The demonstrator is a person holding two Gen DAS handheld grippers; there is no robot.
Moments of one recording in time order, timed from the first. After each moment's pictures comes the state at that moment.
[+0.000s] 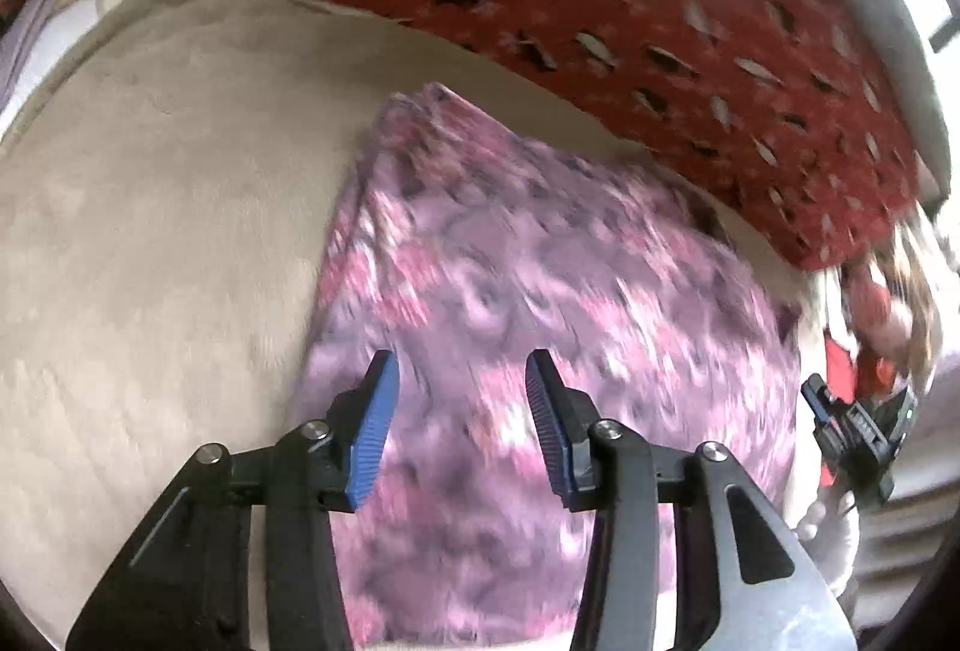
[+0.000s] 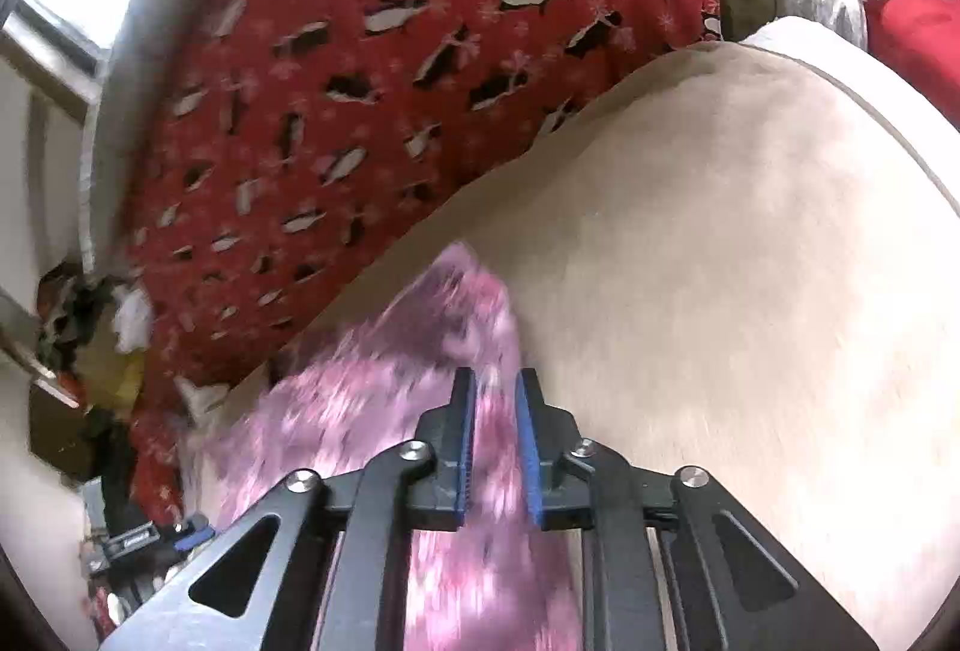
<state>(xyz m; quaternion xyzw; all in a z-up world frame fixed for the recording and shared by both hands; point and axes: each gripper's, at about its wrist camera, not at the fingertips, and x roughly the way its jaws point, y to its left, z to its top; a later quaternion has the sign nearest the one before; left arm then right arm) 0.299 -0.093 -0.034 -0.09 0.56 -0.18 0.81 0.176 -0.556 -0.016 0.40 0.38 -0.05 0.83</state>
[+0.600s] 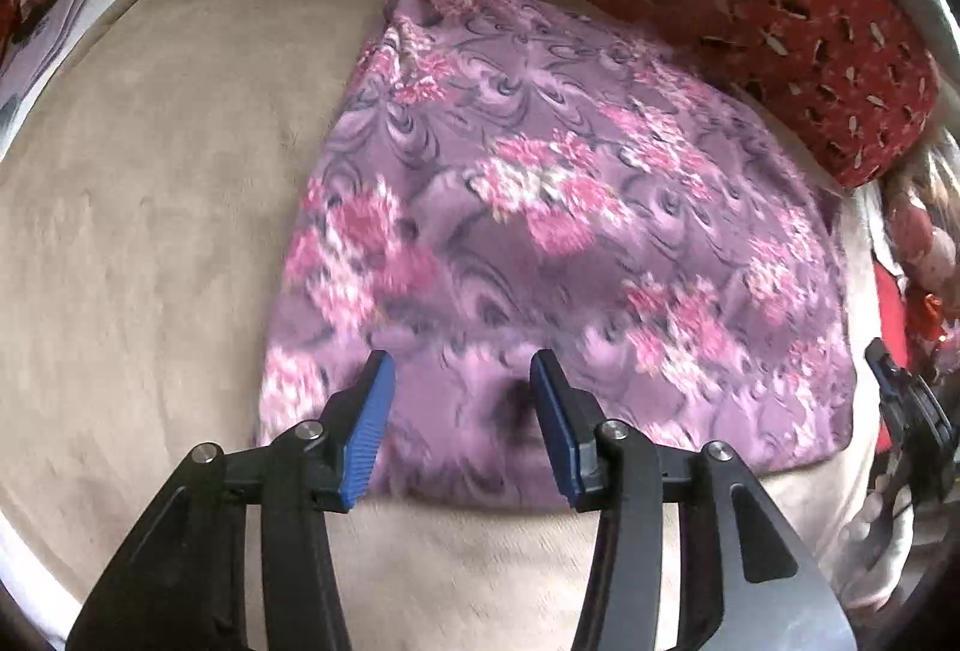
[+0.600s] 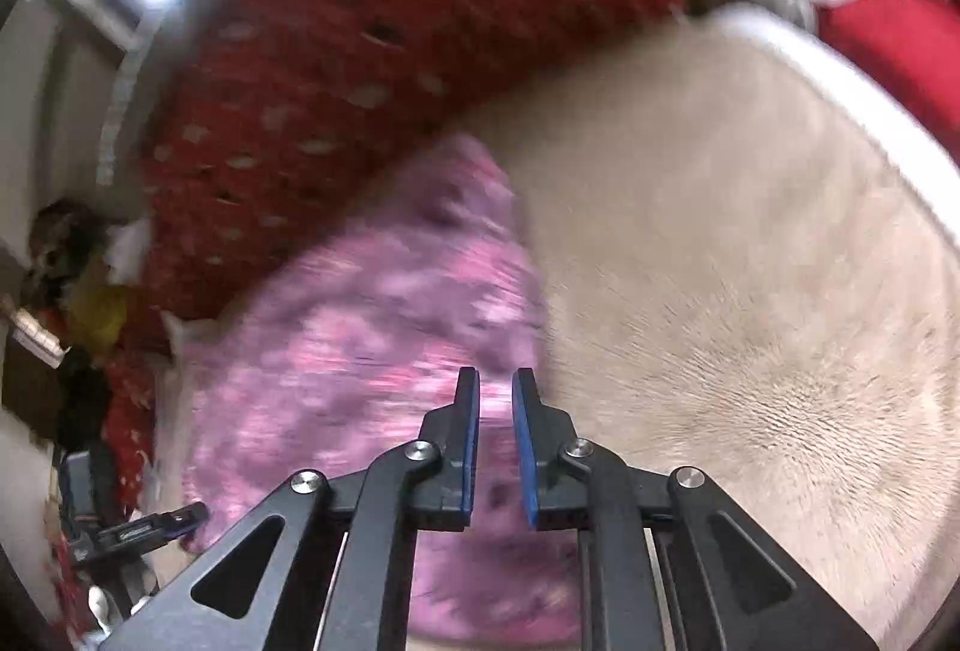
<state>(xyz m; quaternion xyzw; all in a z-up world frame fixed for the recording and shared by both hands) 0.218 -0.101 -0.064 -0.04 0.58 -0.13 0.80 0.111 -0.503 0.013 0.34 0.38 -0.06 0.86</state>
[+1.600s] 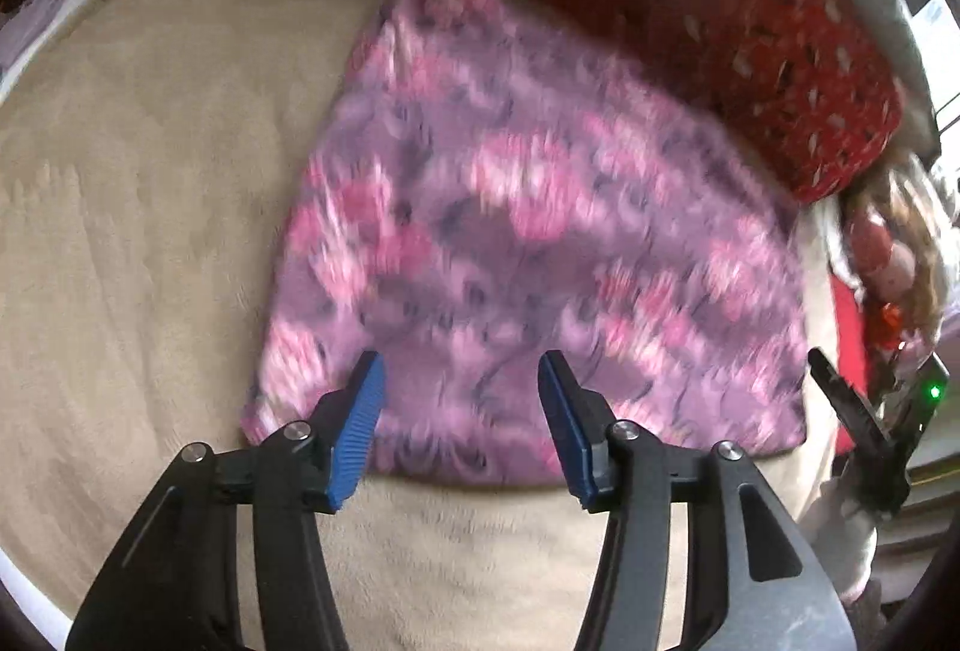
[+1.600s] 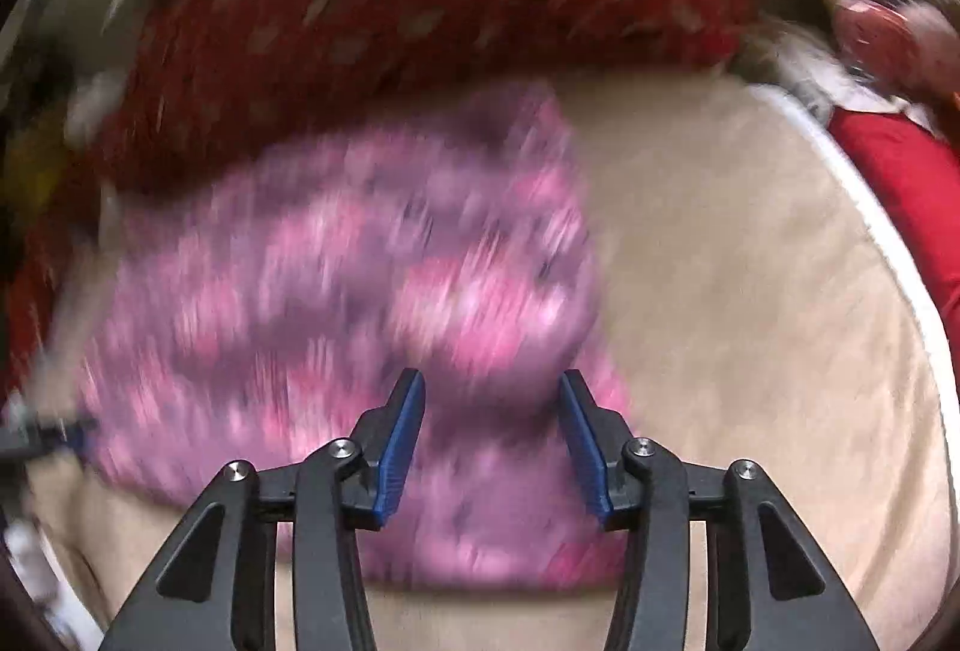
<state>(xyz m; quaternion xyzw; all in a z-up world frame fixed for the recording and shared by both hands) 0.216 -0.073 -0.050 -0.09 0.56 -0.17 0.81 0.118 -0.456 0.012 0.21 0.43 -0.12 0.87</state>
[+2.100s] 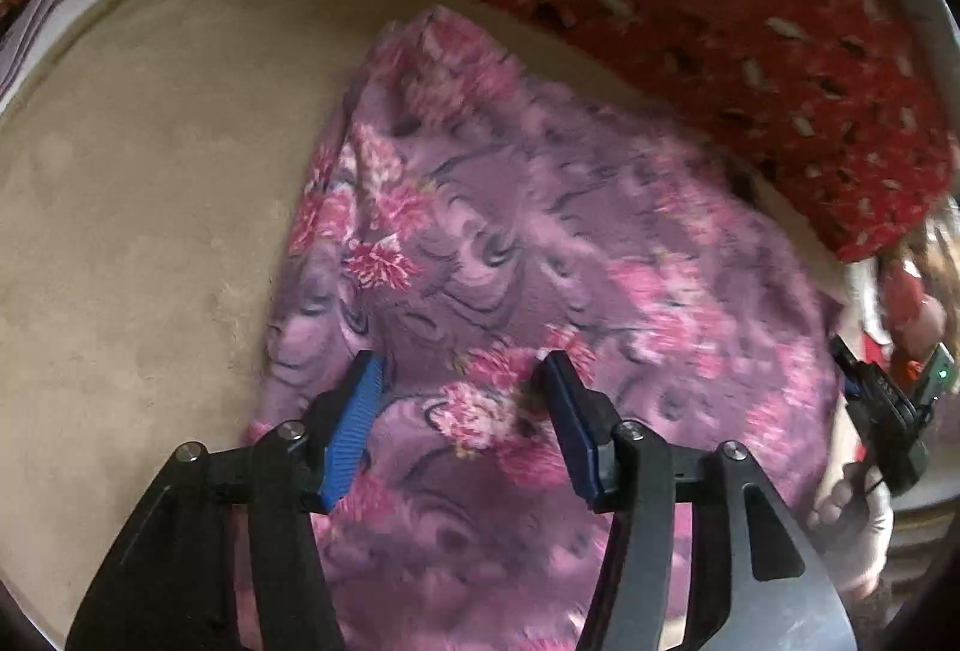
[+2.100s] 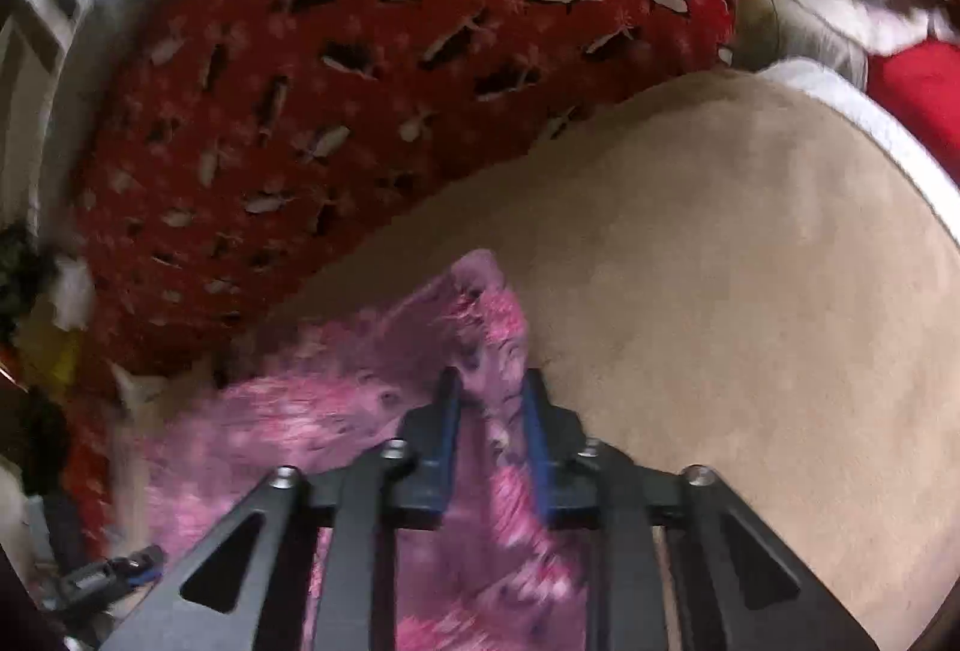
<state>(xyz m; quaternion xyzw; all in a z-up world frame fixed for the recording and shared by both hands) 0.299 -0.108 -0.074 -0.07 0.57 -0.13 0.81 0.219 -0.530 -0.025 0.31 0.41 -0.13 0.84</state>
